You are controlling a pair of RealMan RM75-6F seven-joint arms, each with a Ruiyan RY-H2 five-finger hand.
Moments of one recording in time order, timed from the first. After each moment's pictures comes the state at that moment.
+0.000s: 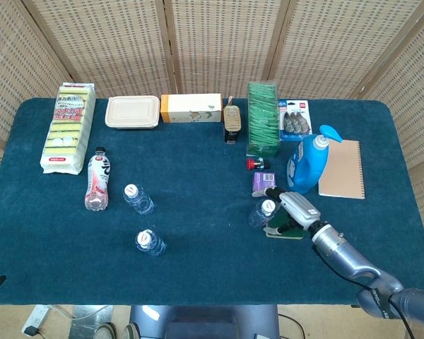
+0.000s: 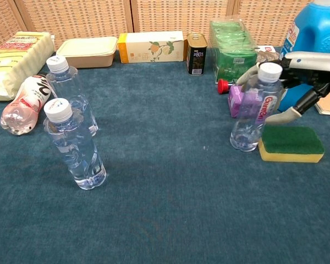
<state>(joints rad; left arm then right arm) 0.09 -0.97 0.07 -1.54 1.74 1.78 -0.36 0.69 -1.33 0.02 -1.39 -1.55 0.96 0.67</state>
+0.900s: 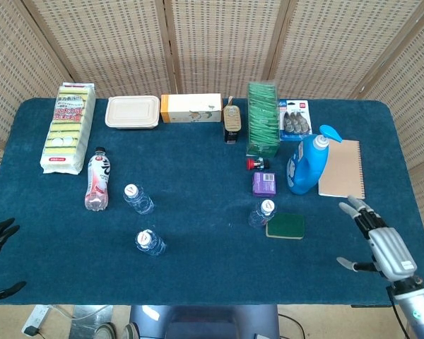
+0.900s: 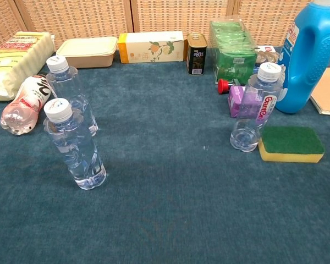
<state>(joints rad) -0.01 -0.97 0.12 -1.45 1.84 1.64 -0.48 0.24 -1.01 -0.11 -1.67 -1.61 1.48 0.33</state>
